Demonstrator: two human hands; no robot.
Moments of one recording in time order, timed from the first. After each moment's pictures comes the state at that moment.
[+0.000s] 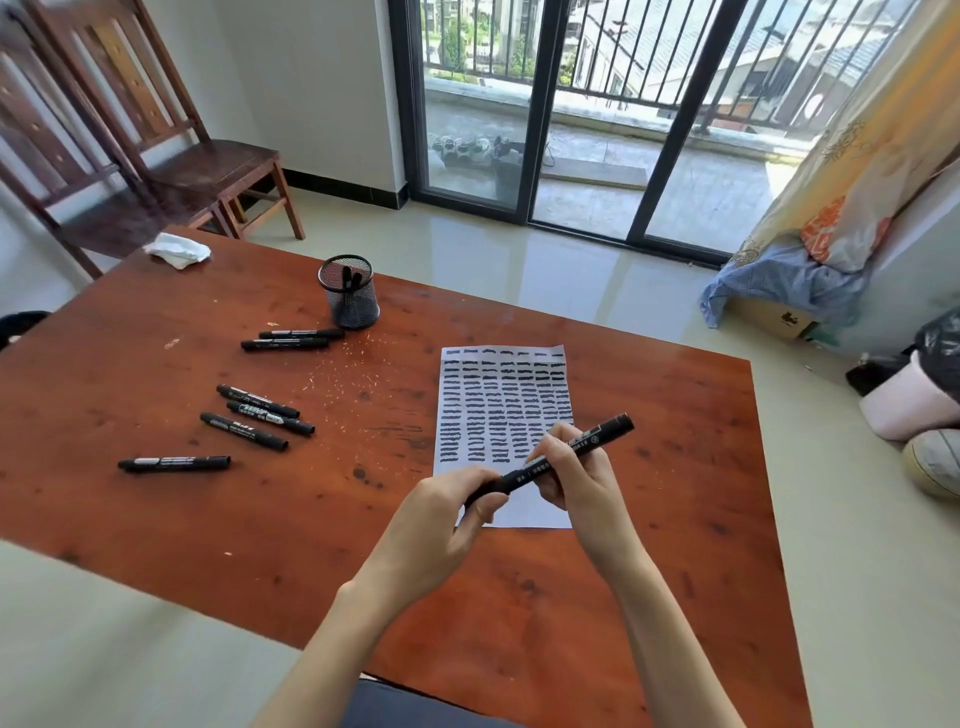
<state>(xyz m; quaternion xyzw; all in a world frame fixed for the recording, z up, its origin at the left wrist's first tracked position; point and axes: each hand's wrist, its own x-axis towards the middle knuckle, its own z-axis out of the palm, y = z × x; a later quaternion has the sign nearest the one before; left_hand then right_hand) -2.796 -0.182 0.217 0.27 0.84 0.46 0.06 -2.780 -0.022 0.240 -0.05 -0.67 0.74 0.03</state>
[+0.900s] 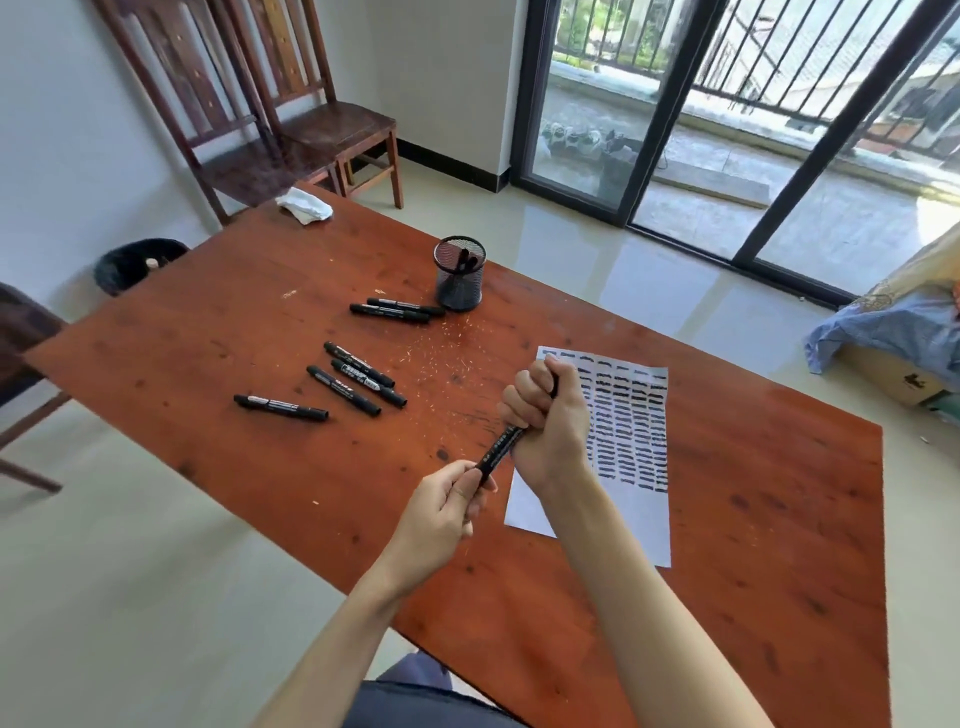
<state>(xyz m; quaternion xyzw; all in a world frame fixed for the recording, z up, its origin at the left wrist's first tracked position) -2.800 -0.248 0.198 0.02 0.71 0.69 0.12 -2.874 -0.134 0.242 -0.11 -0.31 0.94 -0.09</state>
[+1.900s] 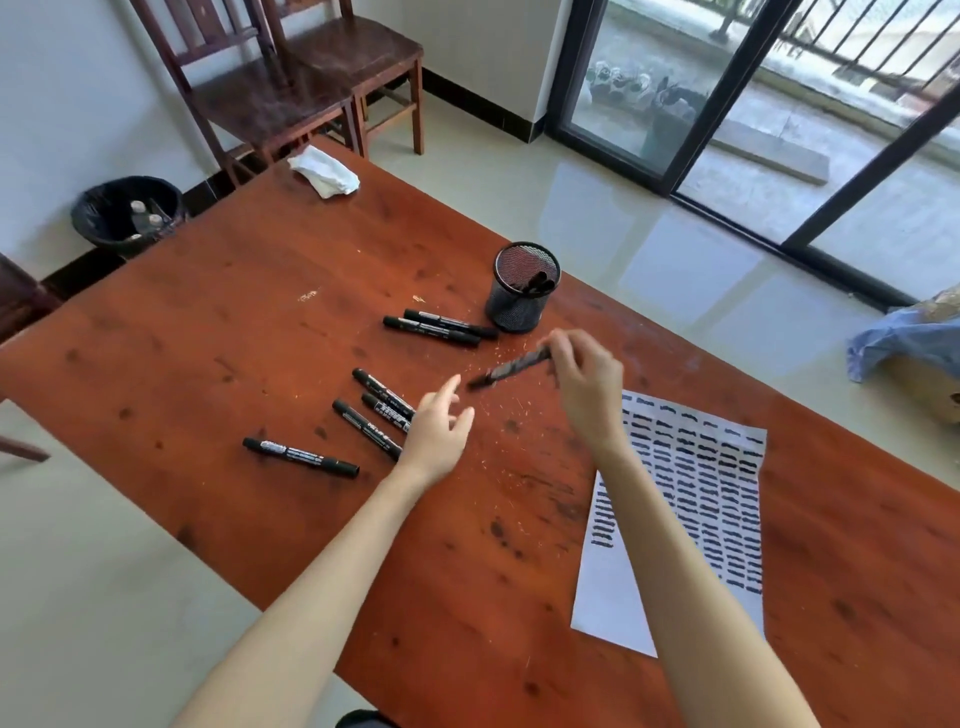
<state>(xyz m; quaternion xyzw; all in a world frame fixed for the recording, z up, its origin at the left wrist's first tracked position) -2.999 -0.336 0.112 -0.11 0.85 0.51 0.11 -3.042 -0.180 0.174 -0.02 -0.85 0.52 0.05</state>
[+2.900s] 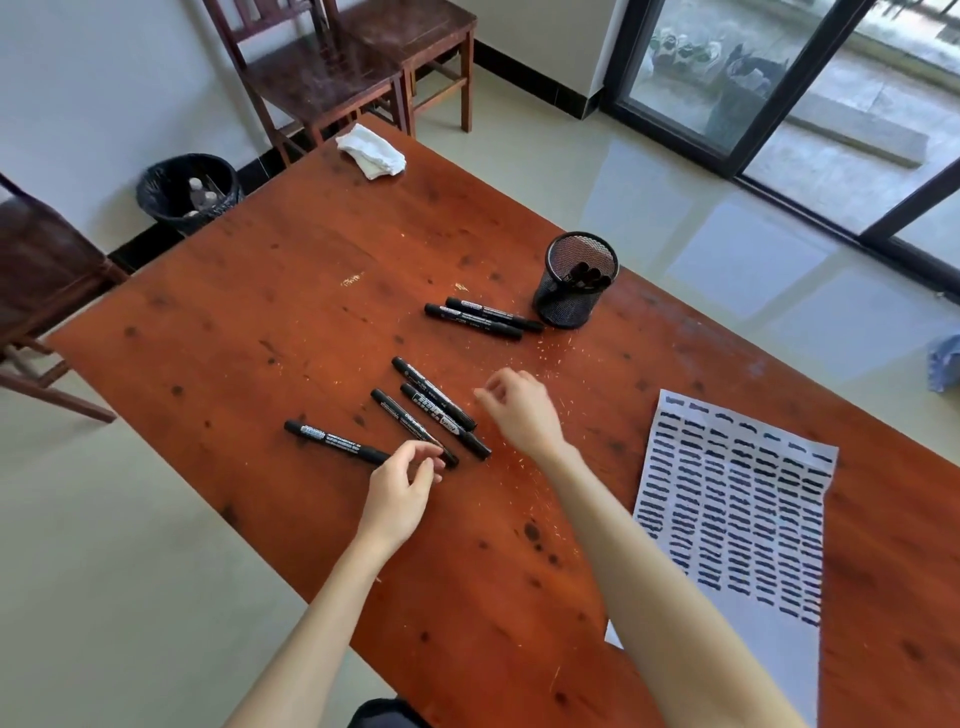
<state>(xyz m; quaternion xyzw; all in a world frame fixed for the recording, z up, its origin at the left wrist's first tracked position) -2.931 -0.387 0.090 -0.22 0.81 0.54 0.08 -3.050 -0.249 0.088 0.08 -0.93 0.32 -0.16</state>
